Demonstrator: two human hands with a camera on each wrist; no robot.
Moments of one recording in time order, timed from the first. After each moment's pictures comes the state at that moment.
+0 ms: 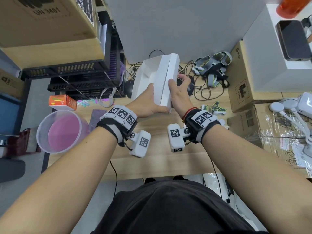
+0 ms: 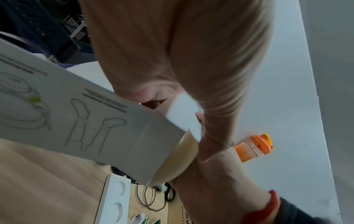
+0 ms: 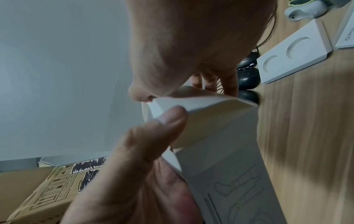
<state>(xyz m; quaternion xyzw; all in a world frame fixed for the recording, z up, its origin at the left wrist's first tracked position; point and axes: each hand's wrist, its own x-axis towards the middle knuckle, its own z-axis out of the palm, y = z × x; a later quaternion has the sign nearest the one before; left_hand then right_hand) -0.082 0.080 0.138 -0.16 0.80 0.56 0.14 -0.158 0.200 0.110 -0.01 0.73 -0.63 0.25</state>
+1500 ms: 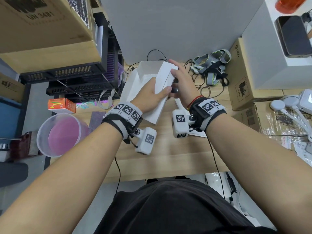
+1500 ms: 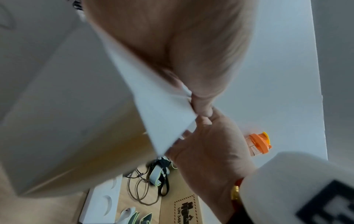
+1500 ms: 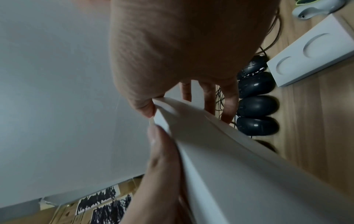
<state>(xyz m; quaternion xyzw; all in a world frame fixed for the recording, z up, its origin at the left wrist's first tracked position) -0.105 0.090 0.142 -0.18 0.82 0.55 0.05 -0.199 0.202 0.122 -0.01 0.64 -0.70 0.31</state>
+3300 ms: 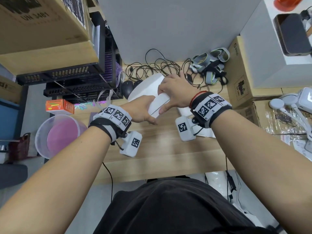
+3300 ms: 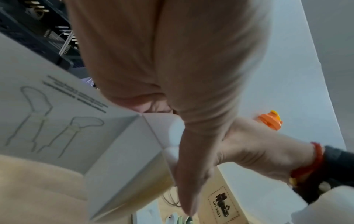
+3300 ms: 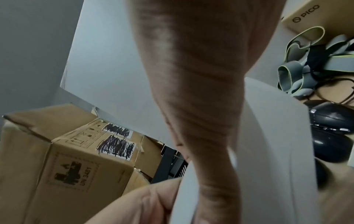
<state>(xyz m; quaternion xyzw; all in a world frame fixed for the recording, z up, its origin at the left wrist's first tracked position) -0.088 0.062 0.133 -0.07 0.89 0.36 0.27 -0.211 0.214 0.128 -0.51 0.83 -0.05 0.20</state>
